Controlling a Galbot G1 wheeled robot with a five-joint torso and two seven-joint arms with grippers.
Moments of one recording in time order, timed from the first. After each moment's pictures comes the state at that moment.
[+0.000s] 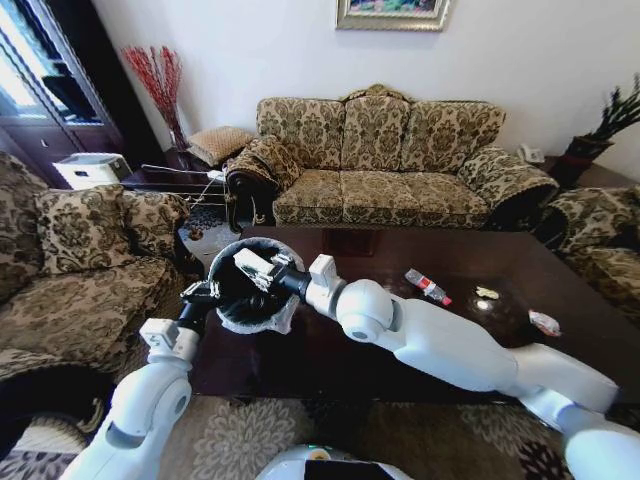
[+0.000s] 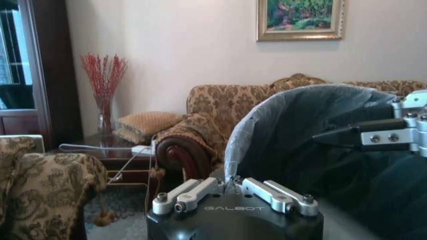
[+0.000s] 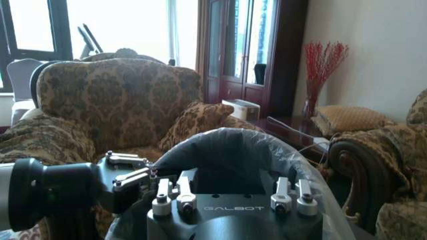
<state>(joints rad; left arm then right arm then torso) 1.53 -1.14 -0.71 -2.37 -0.44 0.30 -0.20 -0.19 1.03 -0.61 2.07 0.95 -0.45 0.25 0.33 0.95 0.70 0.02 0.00</state>
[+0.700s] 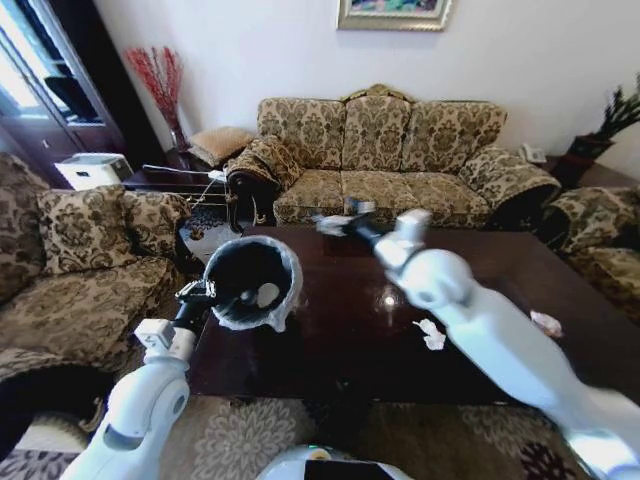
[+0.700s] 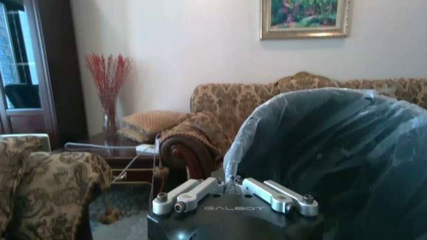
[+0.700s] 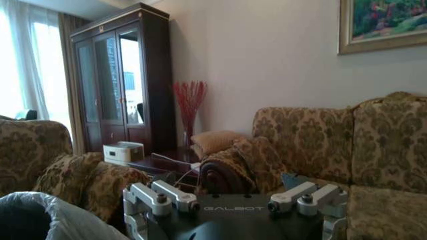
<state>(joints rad) 1.53 -1.16 -0.72 -2.36 -0.43 0.30 -0.20 -0.59 0.78 0.07 2.15 1.02 -0.42 0.23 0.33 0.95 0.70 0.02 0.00</state>
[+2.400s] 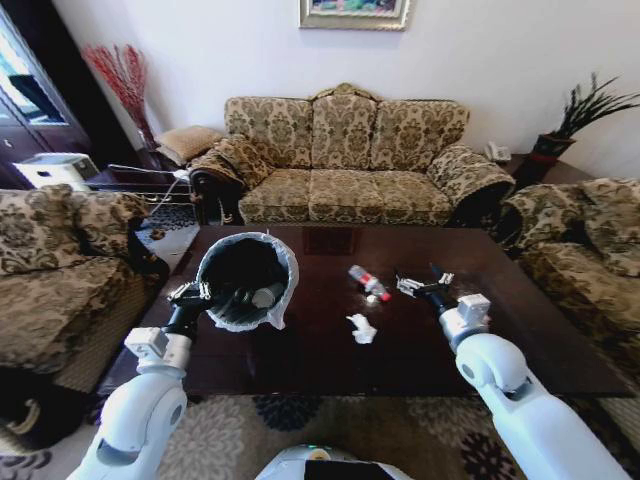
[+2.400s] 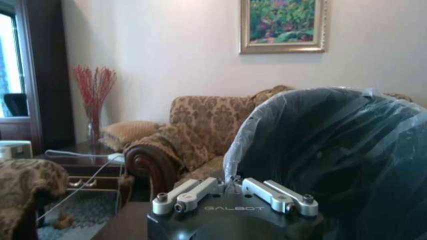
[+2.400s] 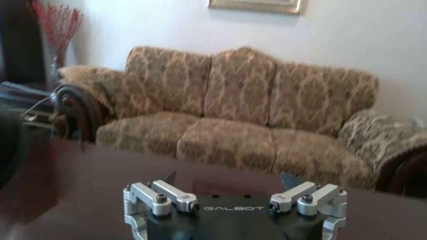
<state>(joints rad) 1.57 -1.22 -0.75 -2.41 -0.40 0.26 -0.20 -1.29 0.93 0.43 2.13 0.51 -0.32 0.17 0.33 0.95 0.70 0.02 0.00</state>
